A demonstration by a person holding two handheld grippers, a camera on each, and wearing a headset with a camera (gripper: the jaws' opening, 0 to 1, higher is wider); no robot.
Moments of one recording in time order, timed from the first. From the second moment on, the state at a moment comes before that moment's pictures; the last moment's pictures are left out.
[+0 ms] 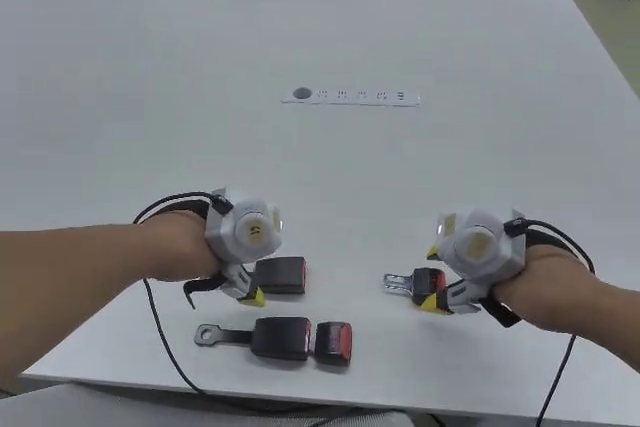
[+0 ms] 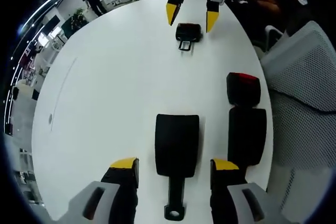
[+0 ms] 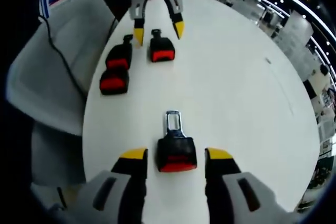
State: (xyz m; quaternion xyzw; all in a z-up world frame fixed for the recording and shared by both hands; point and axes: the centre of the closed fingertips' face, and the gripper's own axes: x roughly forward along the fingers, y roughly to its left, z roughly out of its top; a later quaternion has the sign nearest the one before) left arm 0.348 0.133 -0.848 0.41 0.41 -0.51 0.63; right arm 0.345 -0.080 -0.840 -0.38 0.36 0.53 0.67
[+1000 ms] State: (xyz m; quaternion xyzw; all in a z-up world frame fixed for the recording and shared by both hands) left arm 0.345 0.128 -0.857 0.40 0.42 -0.55 0.60; right arm 0.346 -0.080 -0.857 -0.37 0.40 0.56 0.63
